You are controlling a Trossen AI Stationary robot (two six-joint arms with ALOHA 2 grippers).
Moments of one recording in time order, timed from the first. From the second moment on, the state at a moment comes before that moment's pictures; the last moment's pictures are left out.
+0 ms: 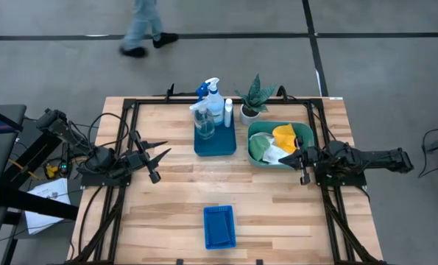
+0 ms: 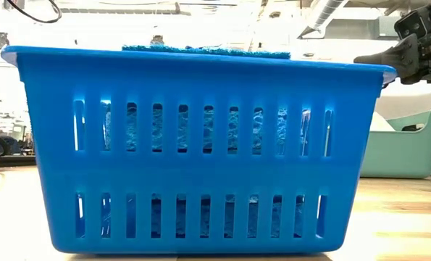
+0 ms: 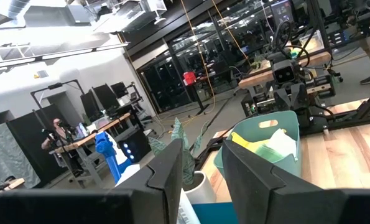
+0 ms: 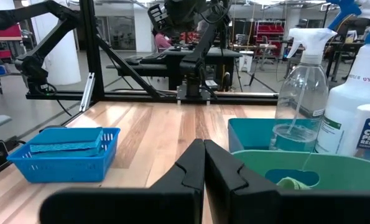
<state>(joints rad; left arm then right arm) -0.58 0.71 0.39 0.63 -1.03 0.65 0.03 0.02 0.01 0.01 0.00 -0.02</state>
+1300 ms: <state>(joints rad) -0.31 0.10 0.01 0.41 -0.54 0.03 0.03 0.02 0.01 0.01 0.00 -0.02</state>
